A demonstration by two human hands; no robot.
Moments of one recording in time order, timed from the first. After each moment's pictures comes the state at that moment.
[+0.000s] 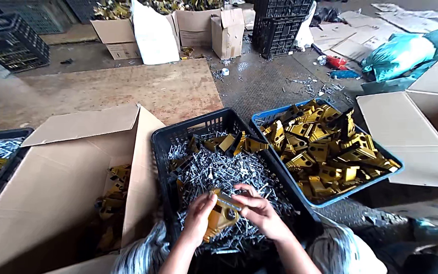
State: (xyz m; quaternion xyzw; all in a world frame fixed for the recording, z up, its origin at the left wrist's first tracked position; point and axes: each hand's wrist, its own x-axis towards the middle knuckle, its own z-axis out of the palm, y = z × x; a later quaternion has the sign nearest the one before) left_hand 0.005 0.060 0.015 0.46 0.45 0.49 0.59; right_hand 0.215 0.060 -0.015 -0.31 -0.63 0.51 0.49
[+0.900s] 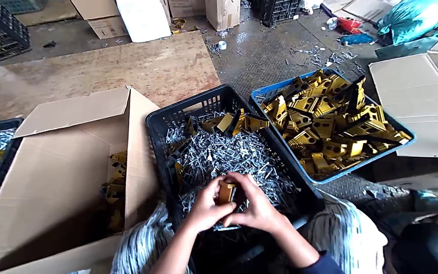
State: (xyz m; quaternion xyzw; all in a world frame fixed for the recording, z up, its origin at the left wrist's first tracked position) left_hand 0.005 0.056 -0.003 0.59 0.41 0.33 0.61; right_hand 0.195 0.043 -0.021 -0.40 -0.76 0.28 0.43
